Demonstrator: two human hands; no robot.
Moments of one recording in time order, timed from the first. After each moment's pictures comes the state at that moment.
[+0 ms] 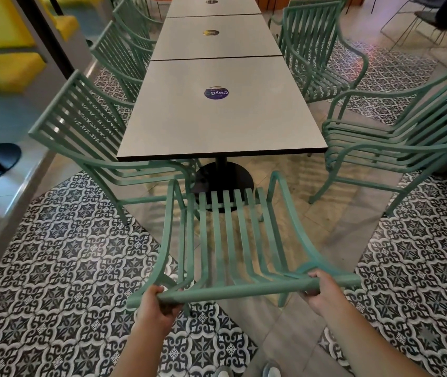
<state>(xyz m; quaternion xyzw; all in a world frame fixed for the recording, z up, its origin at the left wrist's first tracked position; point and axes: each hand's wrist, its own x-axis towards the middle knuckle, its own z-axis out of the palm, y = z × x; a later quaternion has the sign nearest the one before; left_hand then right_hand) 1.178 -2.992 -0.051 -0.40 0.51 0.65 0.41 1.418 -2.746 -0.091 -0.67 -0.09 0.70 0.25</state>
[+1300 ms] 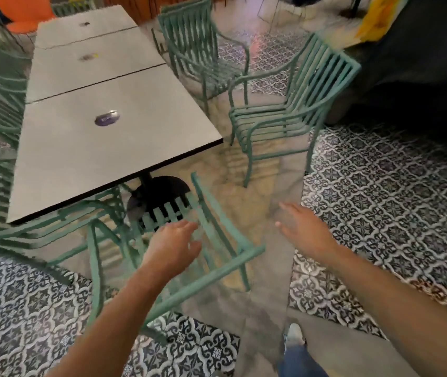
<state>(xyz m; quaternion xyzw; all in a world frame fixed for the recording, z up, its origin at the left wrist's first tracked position) 1.283 -2.800 0.062 0.65 0.75 0.02 0.10 1.566 -2.676 0.011 -0.53 -0.82 0.21 0.05</state>
